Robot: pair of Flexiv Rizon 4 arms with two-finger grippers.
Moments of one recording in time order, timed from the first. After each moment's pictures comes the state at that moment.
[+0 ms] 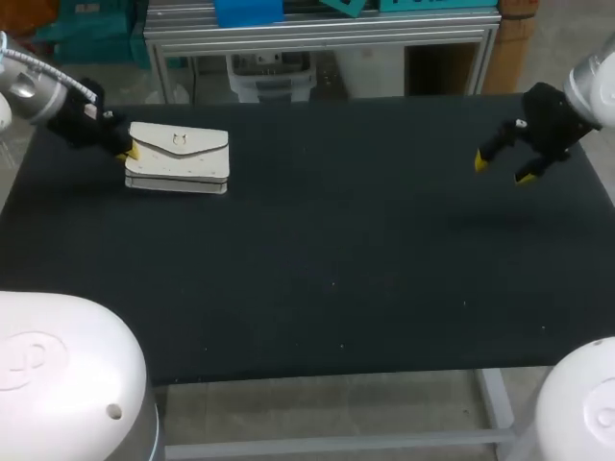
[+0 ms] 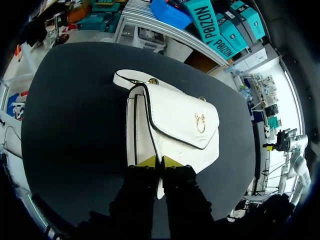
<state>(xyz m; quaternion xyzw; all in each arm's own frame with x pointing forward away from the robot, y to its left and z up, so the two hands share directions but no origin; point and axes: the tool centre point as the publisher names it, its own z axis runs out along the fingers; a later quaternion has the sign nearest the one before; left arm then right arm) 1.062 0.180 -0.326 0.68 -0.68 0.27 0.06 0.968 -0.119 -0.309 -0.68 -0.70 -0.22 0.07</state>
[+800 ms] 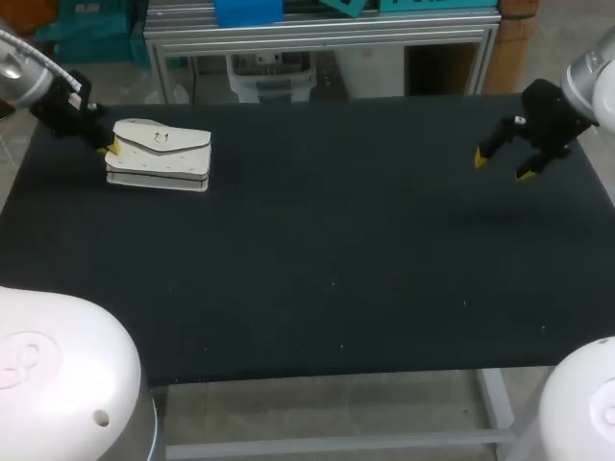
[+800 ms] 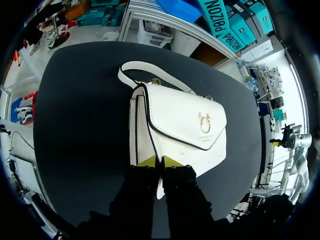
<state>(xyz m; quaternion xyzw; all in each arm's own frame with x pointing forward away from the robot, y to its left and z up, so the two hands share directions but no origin) 1.086 0.222 -0.332 0.67 -0.70 0.23 0.07 0.971 -0.120 -0.306 -0.68 -0.69 -0.22 0.06</state>
